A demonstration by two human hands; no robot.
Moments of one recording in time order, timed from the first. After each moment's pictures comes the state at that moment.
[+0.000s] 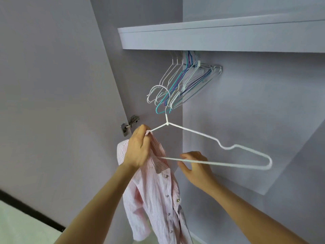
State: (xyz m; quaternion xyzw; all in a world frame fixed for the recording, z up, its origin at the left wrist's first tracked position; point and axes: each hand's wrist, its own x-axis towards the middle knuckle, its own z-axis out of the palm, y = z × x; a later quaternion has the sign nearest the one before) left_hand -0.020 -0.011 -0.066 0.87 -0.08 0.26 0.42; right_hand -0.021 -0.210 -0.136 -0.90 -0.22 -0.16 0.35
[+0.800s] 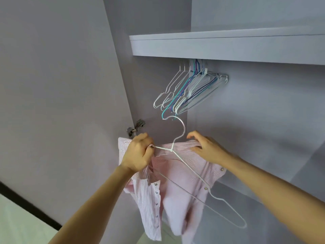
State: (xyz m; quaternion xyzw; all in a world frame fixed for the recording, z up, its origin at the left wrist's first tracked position) left_hand -0.022 0.014 -0.058 0.90 -0.20 0.26 0.28; right_hand 0.046 -0.231 -0.077 -0.91 -0.28 -0.03 0.30
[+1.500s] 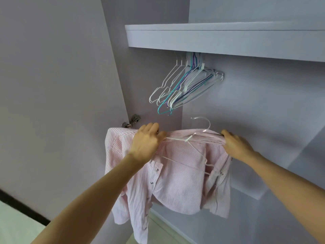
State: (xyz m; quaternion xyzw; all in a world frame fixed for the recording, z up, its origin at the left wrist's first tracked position) left_hand -0.006 -0.017 -0.046 0.93 -0.22 0.29 -0.03; right_hand 0.073 -0.317 -0.102 -0.99 -0.08 -0.03 0.05
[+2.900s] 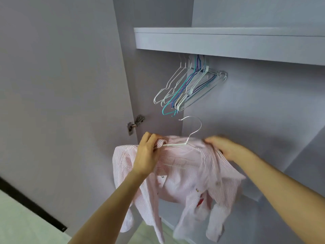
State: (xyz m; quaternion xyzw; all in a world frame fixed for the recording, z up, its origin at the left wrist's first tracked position) left_hand -0.030 -0.004 -0.087 0.88 -0.11 0.28 0.36; right_hand 0.034 -0.235 -0.057 -0.82 0.05 0.19 0.54
